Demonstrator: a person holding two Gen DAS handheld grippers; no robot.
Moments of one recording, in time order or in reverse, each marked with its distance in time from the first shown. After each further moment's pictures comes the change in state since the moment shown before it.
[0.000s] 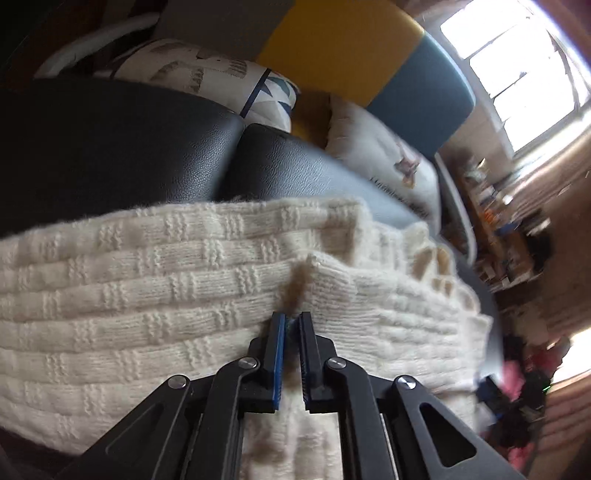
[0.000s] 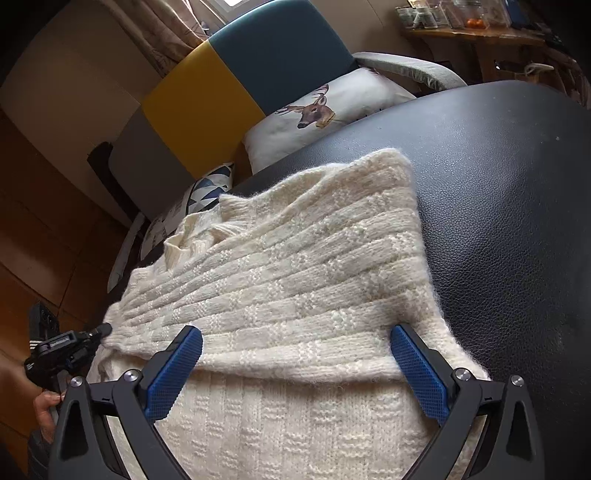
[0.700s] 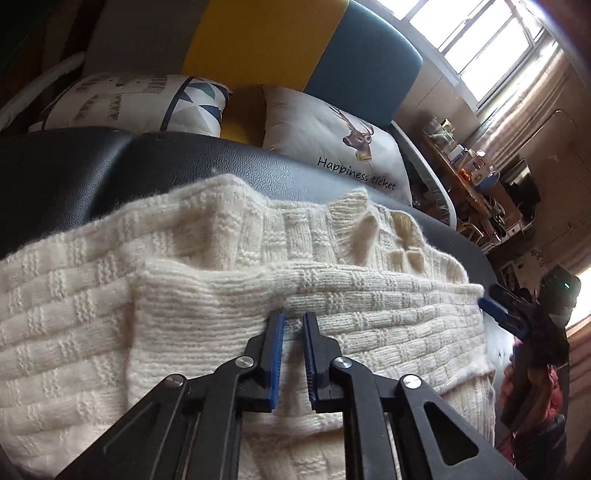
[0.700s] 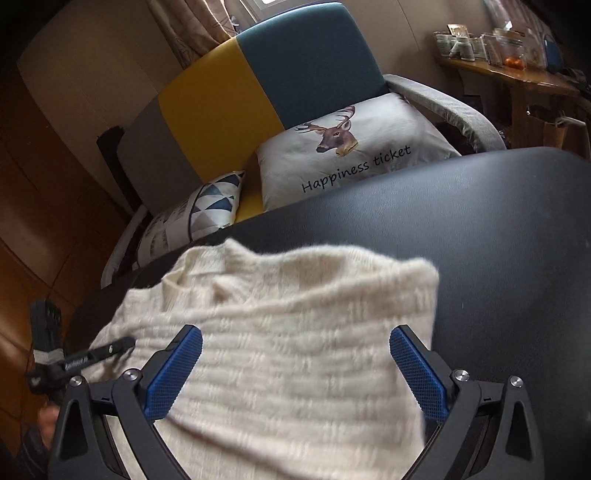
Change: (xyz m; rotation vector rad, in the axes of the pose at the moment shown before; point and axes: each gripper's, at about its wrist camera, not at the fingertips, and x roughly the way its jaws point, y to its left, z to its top) left arm 0.047 -0.077 -0.011 0.227 0.017 -0.041; right arm 0.021 0.008 0.077 -0.120 -0.001 -0.014
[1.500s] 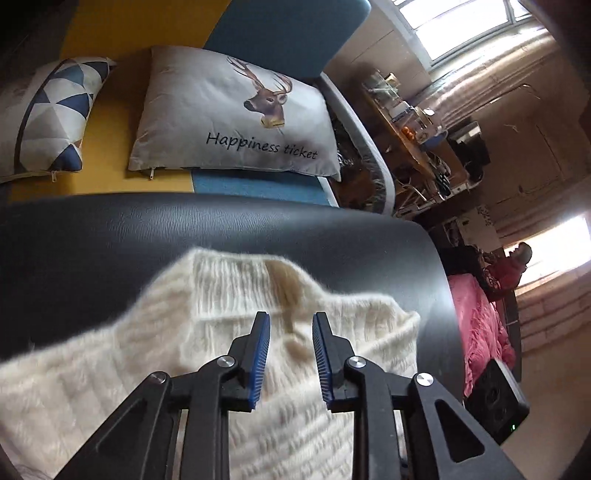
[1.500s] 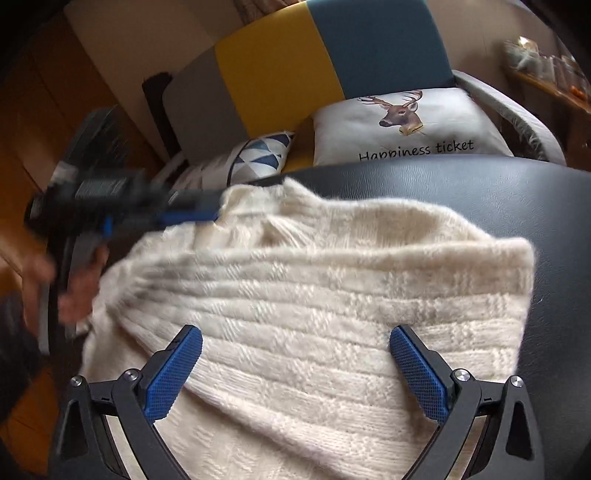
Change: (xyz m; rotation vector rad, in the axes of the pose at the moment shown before) left arm 0.105 -0.107 0.111 0.089 0.237 -0.245; right arm 0.024 0.043 -0.046 -0.213 0.074 0.108
